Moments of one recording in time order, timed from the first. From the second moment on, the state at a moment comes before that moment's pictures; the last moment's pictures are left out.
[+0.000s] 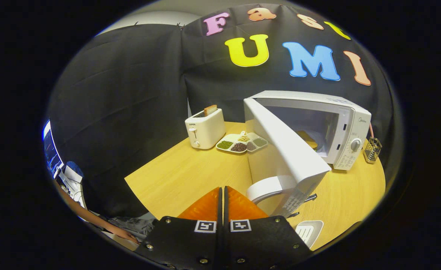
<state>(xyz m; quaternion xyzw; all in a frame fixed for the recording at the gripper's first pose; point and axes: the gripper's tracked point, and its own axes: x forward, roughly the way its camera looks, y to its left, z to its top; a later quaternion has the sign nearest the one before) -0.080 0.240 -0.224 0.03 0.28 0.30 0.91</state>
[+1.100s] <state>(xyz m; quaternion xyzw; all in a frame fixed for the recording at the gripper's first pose) -0.014 0.146 -0.232 0.02 0.28 0.25 0.92</state>
